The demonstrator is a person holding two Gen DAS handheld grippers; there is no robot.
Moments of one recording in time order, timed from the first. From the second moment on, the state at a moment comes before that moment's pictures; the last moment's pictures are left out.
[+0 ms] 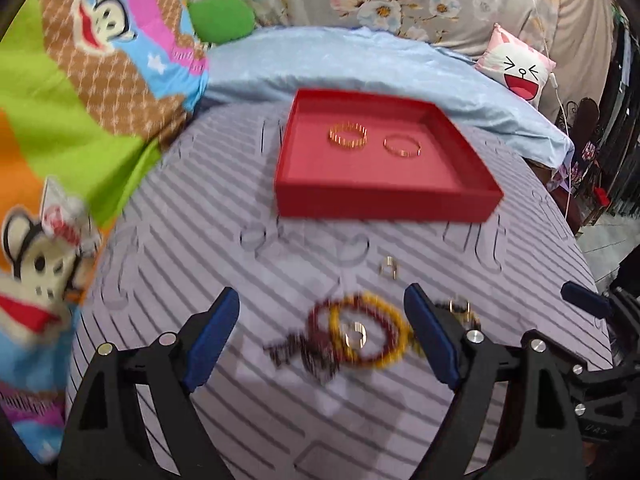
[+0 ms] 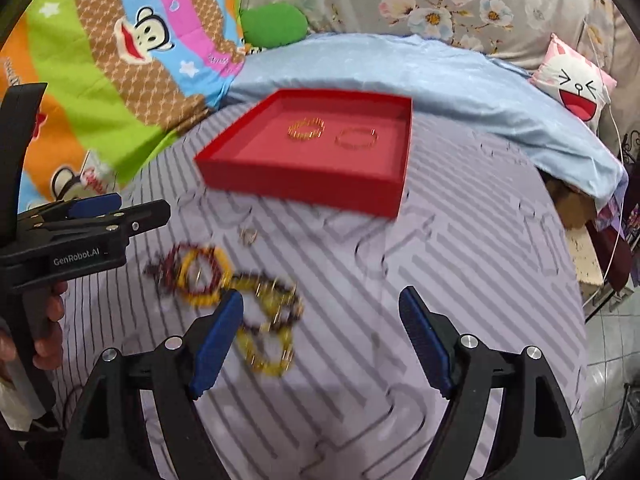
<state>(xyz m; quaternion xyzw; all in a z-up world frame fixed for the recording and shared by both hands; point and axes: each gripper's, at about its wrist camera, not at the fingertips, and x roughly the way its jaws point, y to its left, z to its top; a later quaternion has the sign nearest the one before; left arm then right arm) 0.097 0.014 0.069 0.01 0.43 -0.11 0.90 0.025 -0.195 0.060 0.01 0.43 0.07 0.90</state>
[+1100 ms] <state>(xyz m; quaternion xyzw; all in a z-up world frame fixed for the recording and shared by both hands) 0.095 0.050 0.010 -0.11 0.48 -0.15 0.85 0.020 -0.177 0.034 0.03 0.45 0.06 0.89</state>
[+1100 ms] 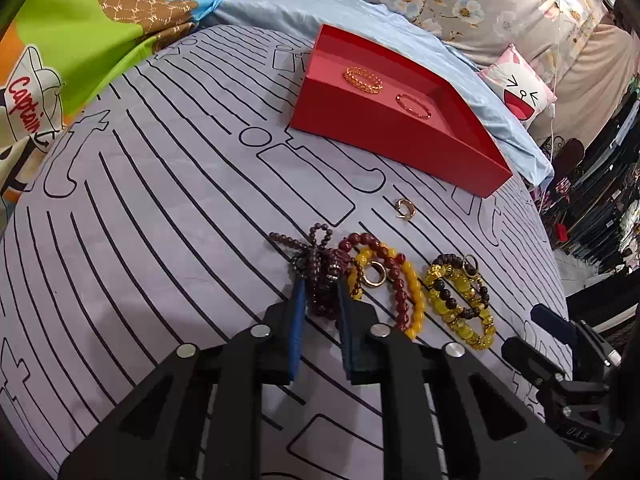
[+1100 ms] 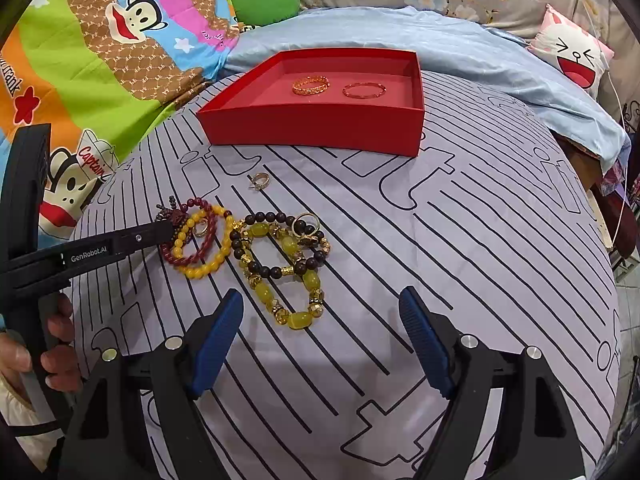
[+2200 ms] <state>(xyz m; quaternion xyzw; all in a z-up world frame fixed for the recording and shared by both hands) 0.077 0.024 0.073 -0.05 0.42 -0.16 0.89 0.043 -0.184 0.036 0.04 0.44 0.04 0.89</state>
